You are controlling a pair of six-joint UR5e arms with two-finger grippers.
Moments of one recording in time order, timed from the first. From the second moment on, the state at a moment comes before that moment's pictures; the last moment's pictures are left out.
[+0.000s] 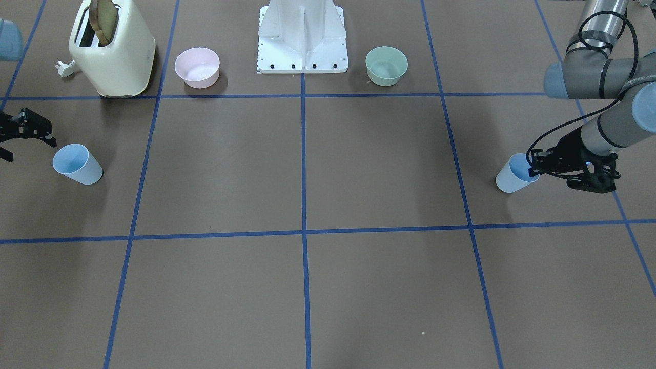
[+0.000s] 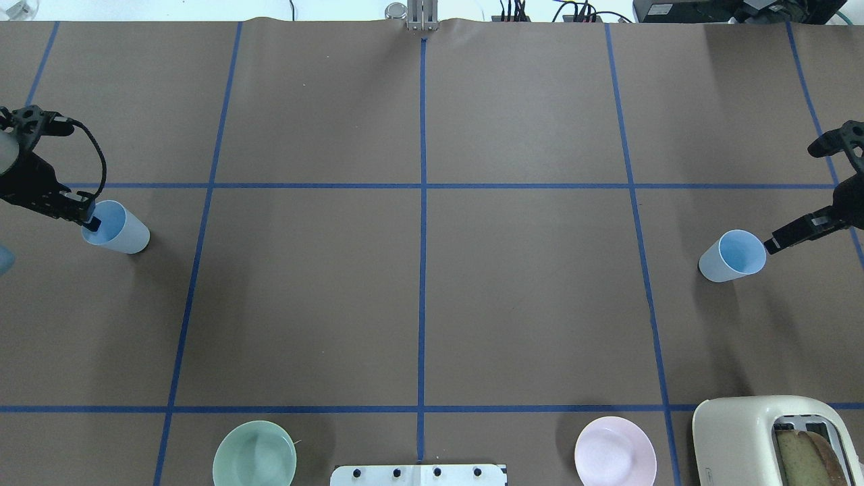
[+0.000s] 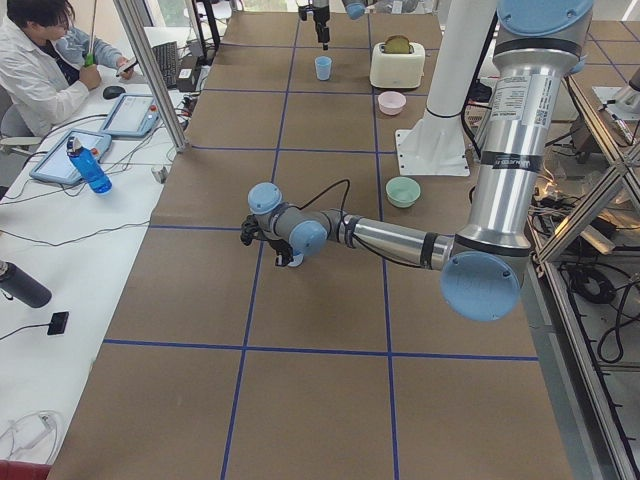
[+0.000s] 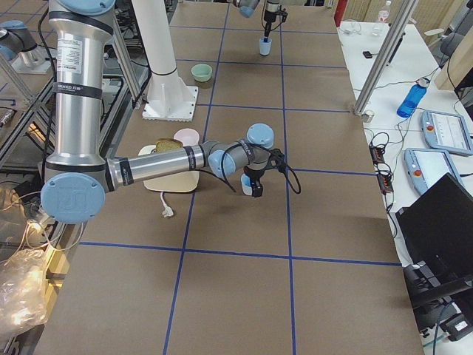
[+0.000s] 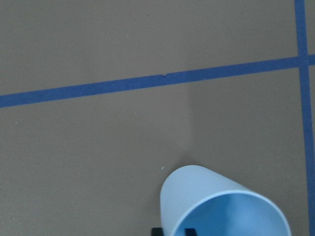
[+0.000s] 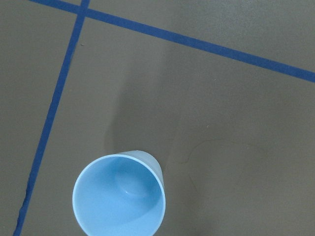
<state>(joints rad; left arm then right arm) -1.05 -1.70 -1.58 -1.91 -2.38 -0.54 1.10 -1.66 1.84 -1.30 2.34 0.33</state>
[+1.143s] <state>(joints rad) -0.84 -2.09 -1.80 -1.55 -2.30 -1.21 1.10 -1.66 1.69 -1.09 2.36 0.33</state>
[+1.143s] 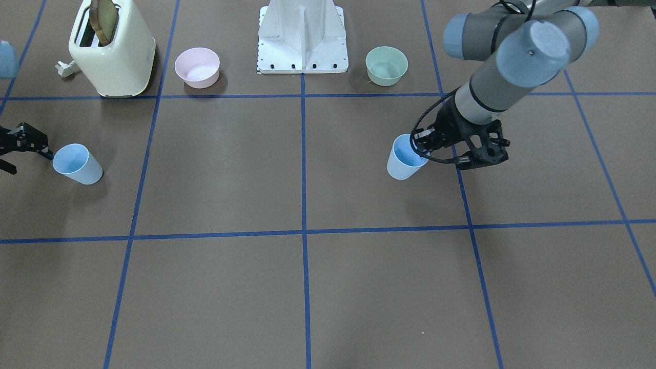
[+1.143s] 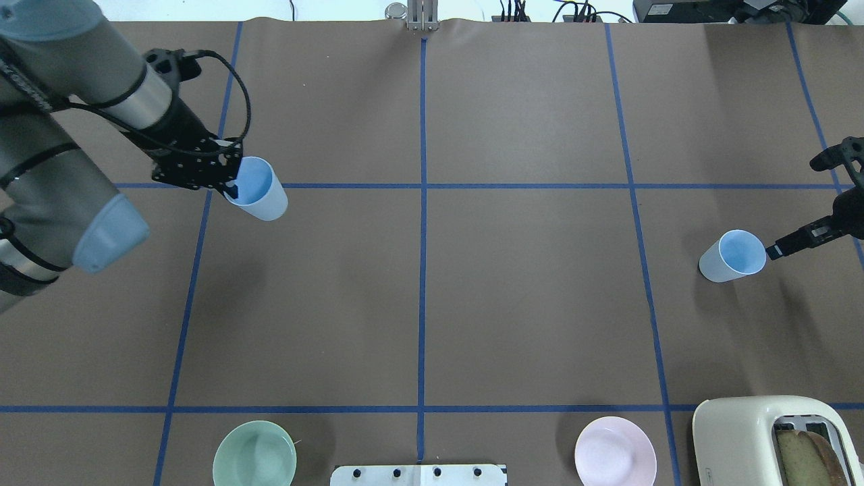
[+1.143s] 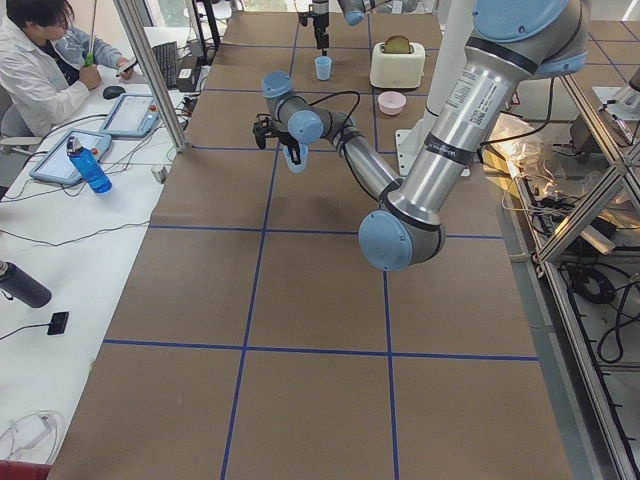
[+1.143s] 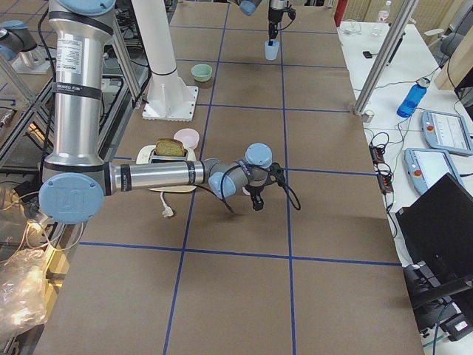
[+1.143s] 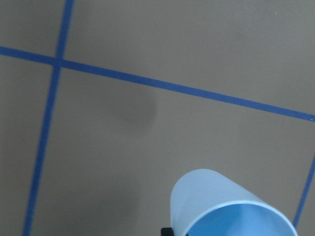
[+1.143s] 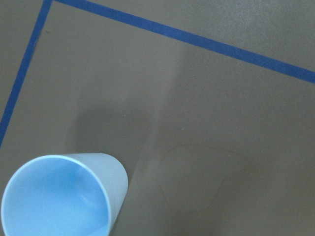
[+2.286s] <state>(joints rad) -0.61 -2.26 -1.74 -1.54 -2.12 -1.48 1.10 -1.55 1.69 -1.24 2.39 0.34</state>
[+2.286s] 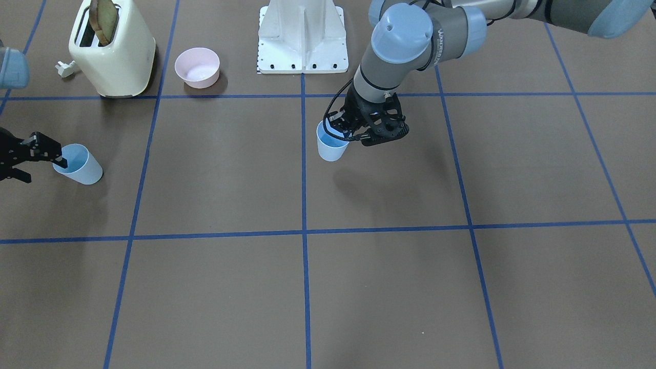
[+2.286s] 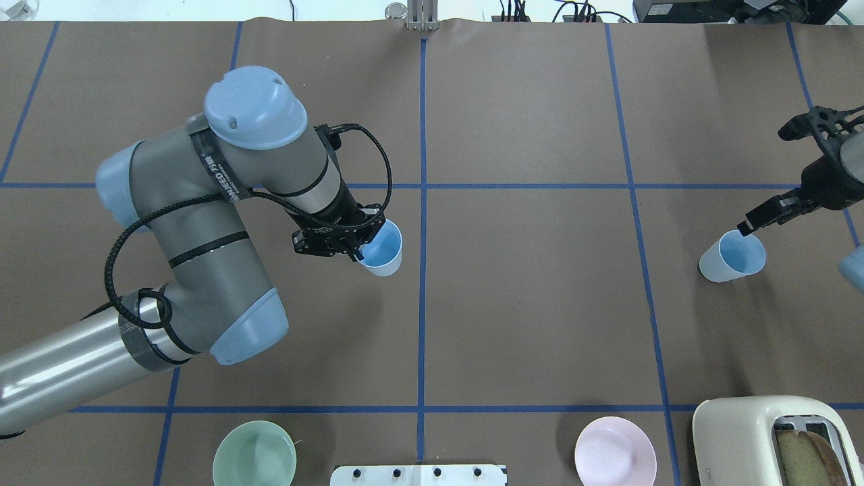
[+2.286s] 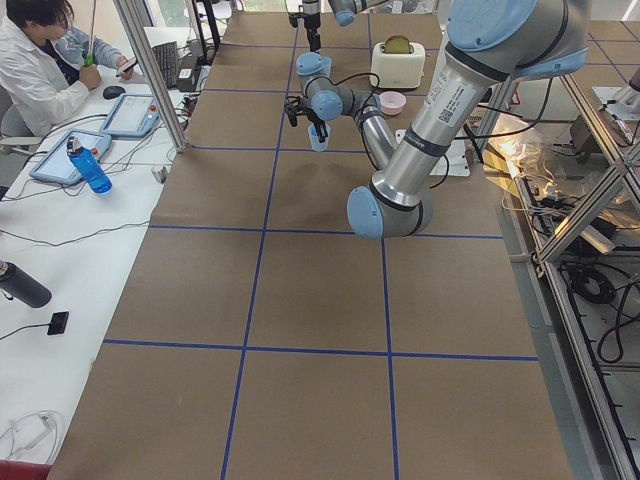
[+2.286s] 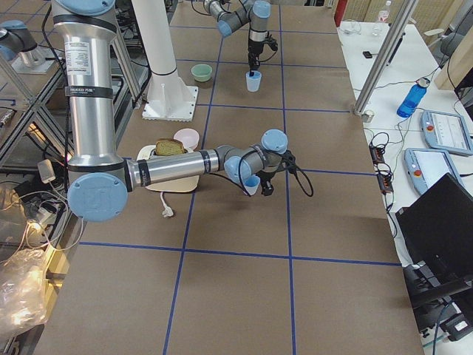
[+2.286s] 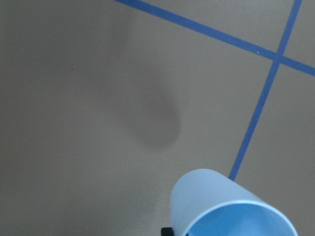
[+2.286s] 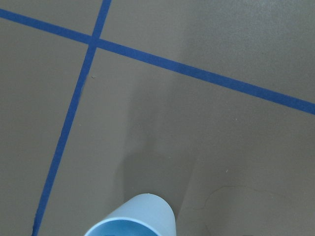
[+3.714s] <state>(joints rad) -0.55 -2.37 -1.58 -1.60 -2.09 -1.49 1.05 -1.58 1.69 -1.24 2.36 0.34</state>
